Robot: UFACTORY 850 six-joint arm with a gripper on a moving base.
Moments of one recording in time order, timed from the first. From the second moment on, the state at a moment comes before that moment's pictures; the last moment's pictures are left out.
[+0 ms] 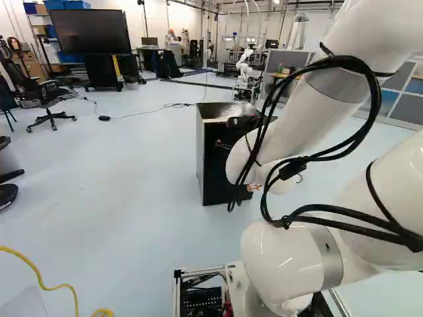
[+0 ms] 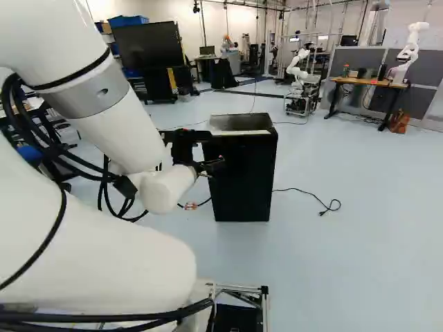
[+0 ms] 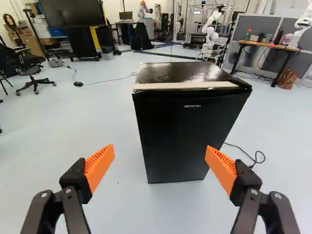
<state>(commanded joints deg) 0.0 16.0 -5.0 0.0 50.0 0.0</state>
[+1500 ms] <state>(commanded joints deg) 0.0 16.0 -5.0 0.0 50.0 0.0</state>
